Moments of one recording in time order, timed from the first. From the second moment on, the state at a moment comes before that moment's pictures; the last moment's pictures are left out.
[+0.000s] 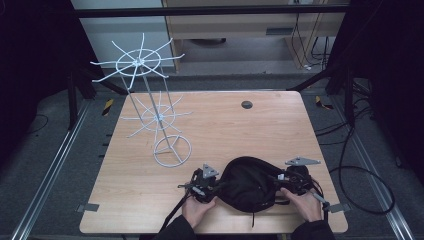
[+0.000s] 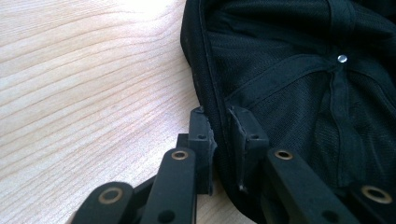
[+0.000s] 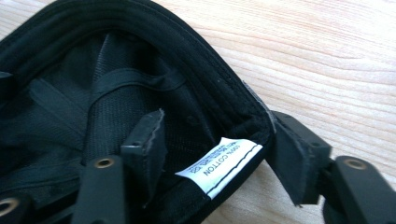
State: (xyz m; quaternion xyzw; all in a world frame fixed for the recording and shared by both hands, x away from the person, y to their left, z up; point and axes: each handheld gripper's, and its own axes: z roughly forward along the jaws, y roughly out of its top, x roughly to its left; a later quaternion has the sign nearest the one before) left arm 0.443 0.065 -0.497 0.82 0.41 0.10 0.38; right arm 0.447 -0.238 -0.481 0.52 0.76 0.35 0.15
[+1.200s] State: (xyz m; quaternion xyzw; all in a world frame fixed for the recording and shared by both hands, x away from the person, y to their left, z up) left arm 0.476 0.054 -0.493 0.80 0.43 0.12 0.41; right arm 0.428 -0.228 -0.413 0.45 0.71 0.46 0.29
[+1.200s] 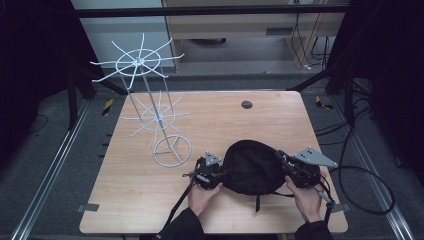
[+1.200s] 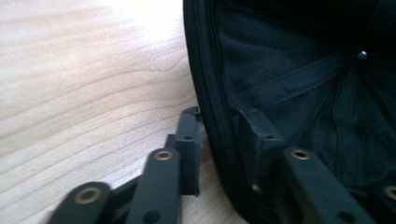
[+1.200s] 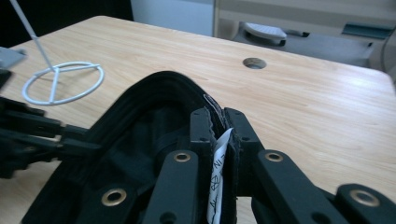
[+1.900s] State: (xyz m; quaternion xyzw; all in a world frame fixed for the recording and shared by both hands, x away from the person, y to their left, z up) left arm 0.489 0.059 -0.493 0.77 0.45 0.14 0.43; right arm 0.418 -0.201 -0.405 0.36 0.73 0.54 0.23
